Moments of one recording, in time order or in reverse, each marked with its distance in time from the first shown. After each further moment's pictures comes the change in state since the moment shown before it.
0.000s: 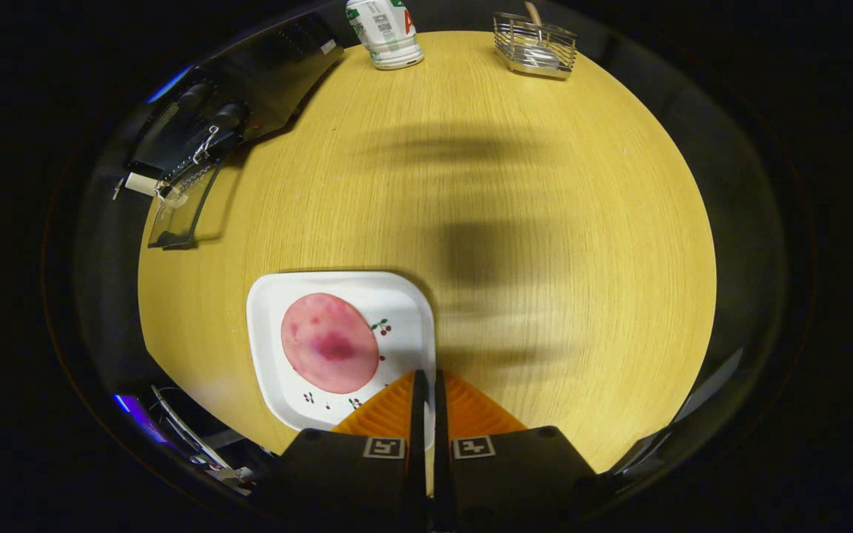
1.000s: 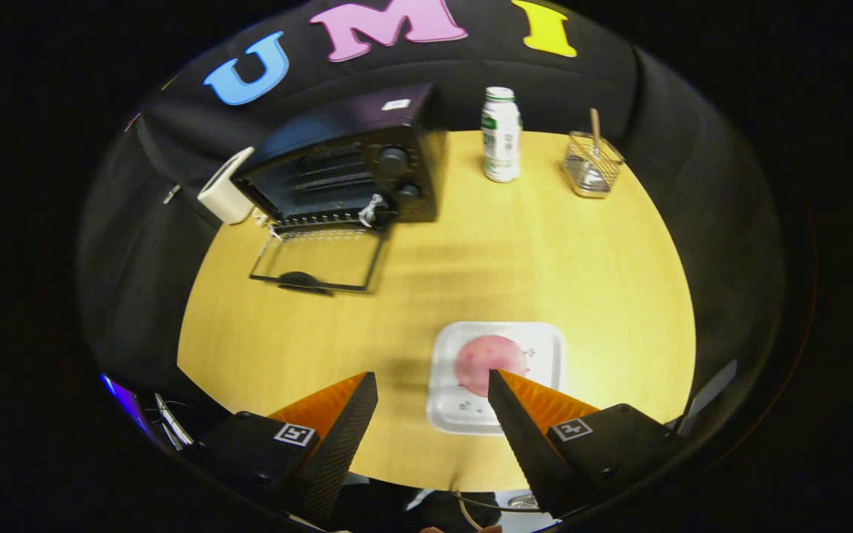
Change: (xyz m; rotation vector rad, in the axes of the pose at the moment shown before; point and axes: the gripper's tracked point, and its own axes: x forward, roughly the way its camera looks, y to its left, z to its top) arm -0.106 0.118 0.023 -0.051 -0.340 0.016
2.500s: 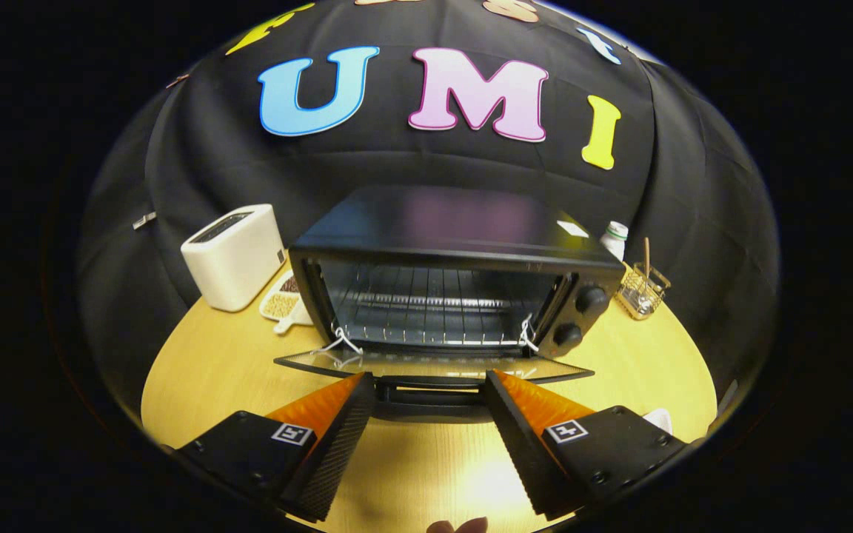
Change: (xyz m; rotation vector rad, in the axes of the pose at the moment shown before) arm 0.102 0.271 0.122 -0.077 -0.519 -0.196
